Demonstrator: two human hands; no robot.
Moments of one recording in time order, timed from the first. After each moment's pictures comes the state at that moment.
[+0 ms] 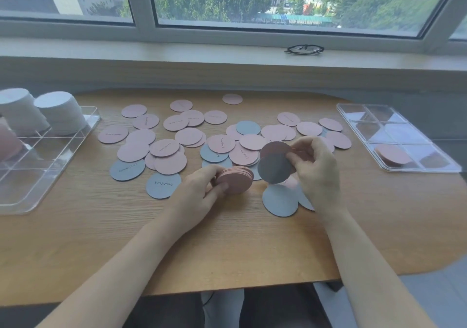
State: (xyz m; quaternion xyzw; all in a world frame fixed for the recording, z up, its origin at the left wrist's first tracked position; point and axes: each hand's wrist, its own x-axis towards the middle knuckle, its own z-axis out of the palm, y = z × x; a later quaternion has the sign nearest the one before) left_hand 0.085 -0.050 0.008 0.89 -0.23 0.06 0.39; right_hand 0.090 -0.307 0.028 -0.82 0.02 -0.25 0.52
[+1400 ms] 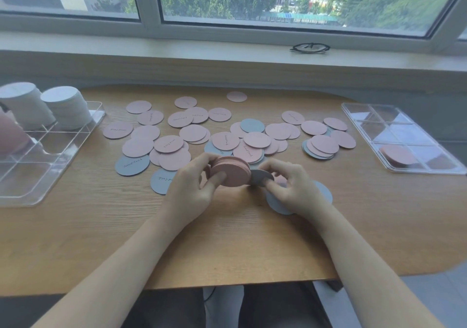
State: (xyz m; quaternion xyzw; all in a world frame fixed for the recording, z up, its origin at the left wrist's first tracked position) left_hand 0.082 -0.046 0.011 0.84 -0.19 0.13 0.48; right_hand 0.080 -0.284 0.016 -0.88 -0.18 -0.07 0.43
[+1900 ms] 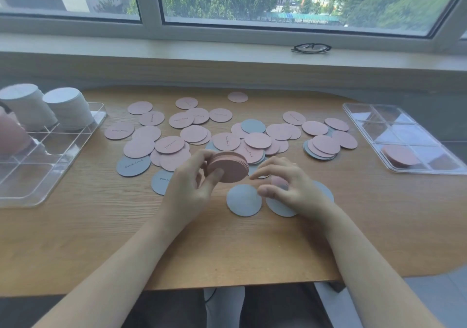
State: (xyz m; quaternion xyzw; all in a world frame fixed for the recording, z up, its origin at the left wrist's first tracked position) left_hand 0.083 -0.045 0.012 0.82 -0.20 0.15 0.52; right_hand 0.083 -0.290 0.018 -0.88 -0.22 -0.04 0.41
